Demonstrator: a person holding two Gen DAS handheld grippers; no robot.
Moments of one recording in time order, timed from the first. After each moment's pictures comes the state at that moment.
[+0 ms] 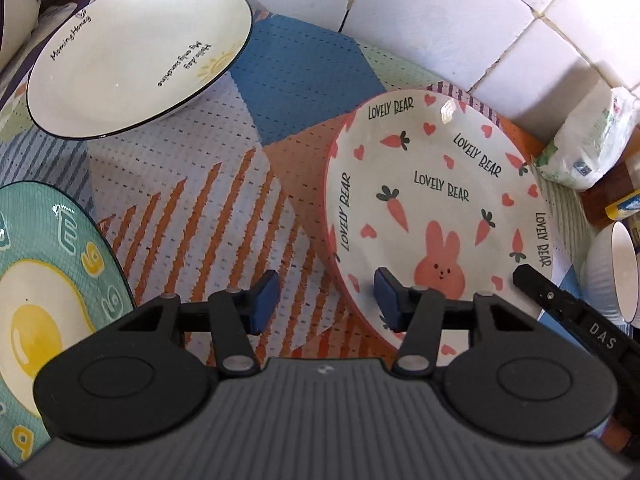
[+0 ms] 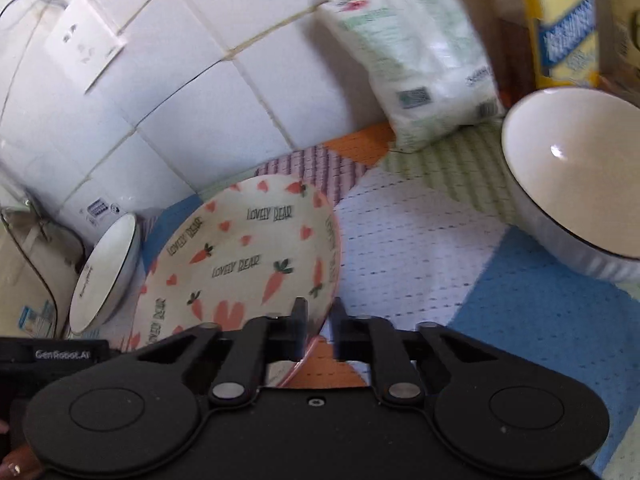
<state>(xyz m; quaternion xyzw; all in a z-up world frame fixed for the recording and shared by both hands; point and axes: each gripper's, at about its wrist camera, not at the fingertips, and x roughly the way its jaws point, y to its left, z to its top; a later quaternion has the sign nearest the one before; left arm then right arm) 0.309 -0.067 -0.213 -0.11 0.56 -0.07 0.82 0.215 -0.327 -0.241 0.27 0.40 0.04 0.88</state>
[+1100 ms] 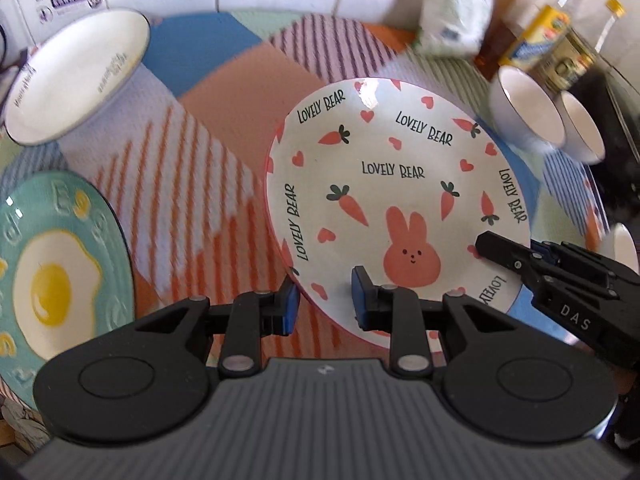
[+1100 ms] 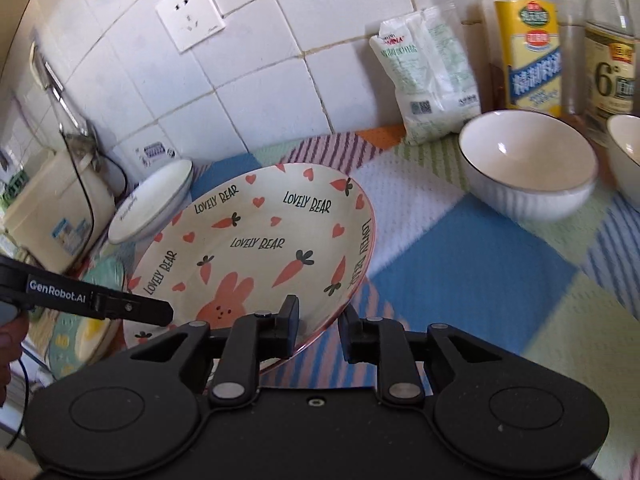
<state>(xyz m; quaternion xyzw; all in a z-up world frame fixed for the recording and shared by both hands) 0.203 -0.091 -0.178 0.01 0.57 -0.21 0.80 0.098 -0.328 -0.211 0.17 0.39 0.09 0.90</state>
